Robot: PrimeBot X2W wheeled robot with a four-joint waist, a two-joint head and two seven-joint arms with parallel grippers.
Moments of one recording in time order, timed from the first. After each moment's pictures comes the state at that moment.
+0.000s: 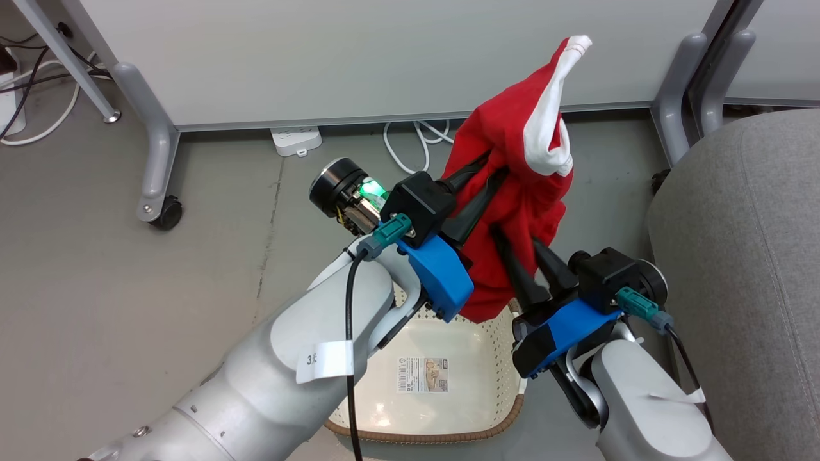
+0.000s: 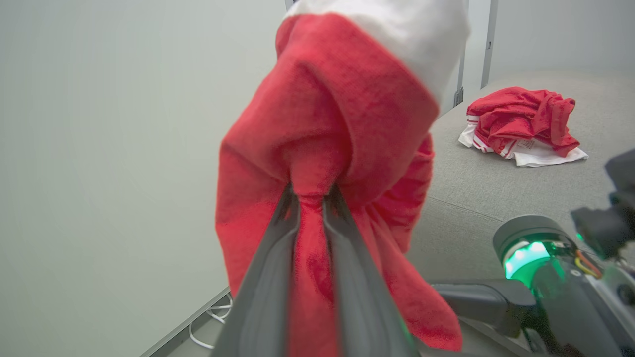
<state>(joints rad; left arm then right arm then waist) -0.87 0.09 -1.00 0.61 -0.57 -0.08 -0.26 -0.46 -0.05 0.35 0.50 0.19 0.13 -0.26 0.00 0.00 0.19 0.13</state>
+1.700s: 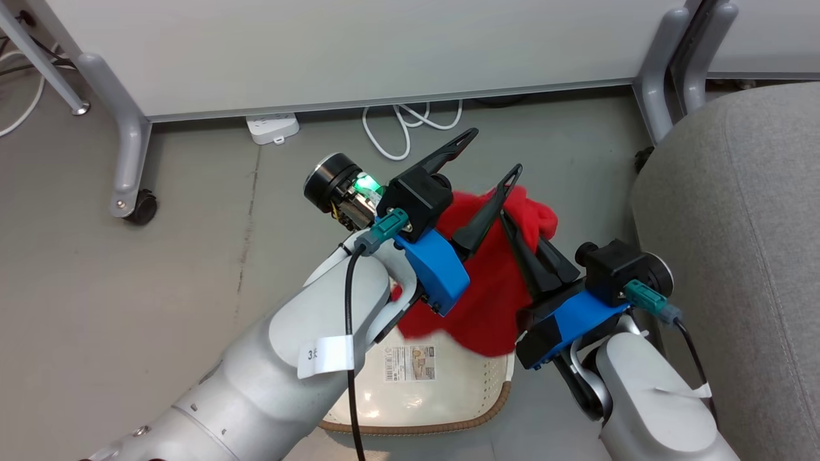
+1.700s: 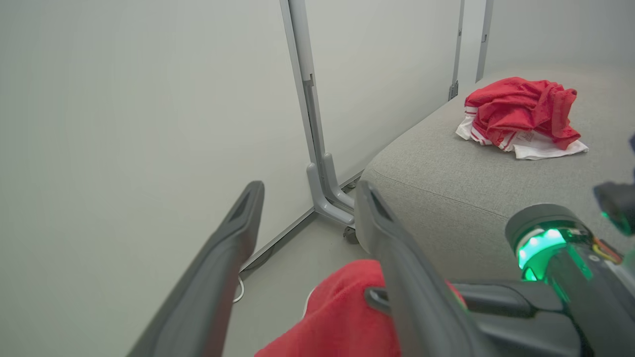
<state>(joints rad) -0.87 0.07 -0.96 0.63 -0.53 -0.09 -0.26 -0.47 -0.05 0.34 0.49 0.20 0.13 -0.26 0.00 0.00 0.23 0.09</state>
